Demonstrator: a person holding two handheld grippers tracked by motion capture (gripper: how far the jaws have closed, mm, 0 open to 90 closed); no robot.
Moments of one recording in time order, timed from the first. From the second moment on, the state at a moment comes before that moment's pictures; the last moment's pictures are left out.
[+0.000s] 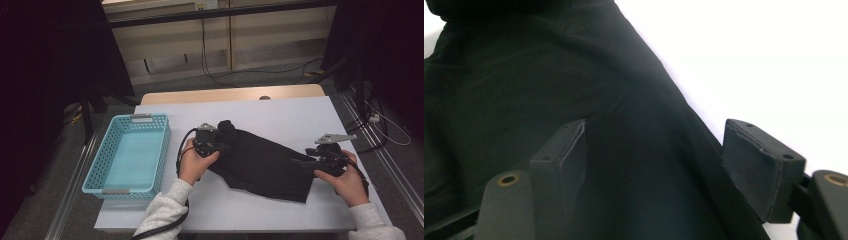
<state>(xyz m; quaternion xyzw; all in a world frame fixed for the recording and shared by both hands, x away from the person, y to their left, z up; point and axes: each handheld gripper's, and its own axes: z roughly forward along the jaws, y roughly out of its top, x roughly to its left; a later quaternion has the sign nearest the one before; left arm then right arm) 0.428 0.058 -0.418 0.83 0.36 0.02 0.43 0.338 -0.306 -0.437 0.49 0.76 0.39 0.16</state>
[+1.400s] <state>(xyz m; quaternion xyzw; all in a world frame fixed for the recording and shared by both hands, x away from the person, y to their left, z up) 0.424 0.057 -0.408 0.83 0.34 0.02 0.45 0.340 -0.297 -0.437 0.48 0.77 0.39 0.15</state>
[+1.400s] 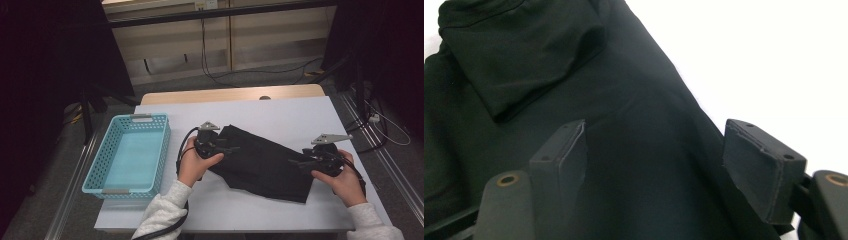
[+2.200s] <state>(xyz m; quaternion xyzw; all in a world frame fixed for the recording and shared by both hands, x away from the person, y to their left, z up) 0.434 0.094 -0.414 0.81 0.39 0.07 0.43 0.348 -0.269 -0.437 0.44 0.80 0.38 0.15</state>
